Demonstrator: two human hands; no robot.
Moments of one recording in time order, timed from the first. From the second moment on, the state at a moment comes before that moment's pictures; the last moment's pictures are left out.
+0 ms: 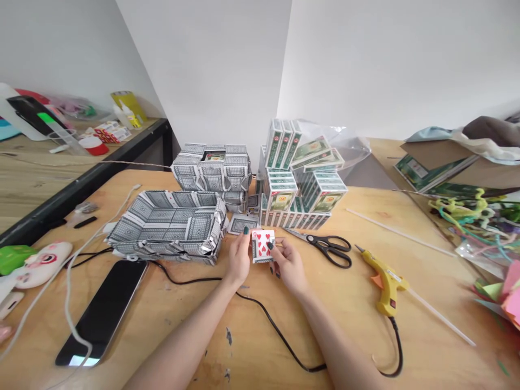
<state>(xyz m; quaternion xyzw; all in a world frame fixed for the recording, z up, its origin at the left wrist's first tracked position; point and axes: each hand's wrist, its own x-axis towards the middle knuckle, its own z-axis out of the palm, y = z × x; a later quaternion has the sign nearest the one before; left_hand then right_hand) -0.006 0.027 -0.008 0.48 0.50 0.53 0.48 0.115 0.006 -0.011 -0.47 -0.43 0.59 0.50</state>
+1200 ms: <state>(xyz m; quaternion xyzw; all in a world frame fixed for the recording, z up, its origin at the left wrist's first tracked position) 0.009 0.014 -0.010 0.48 0.52 0.50 0.50 0.111 0.002 -0.006 -0.44 -0.31 0.65 0.53</state>
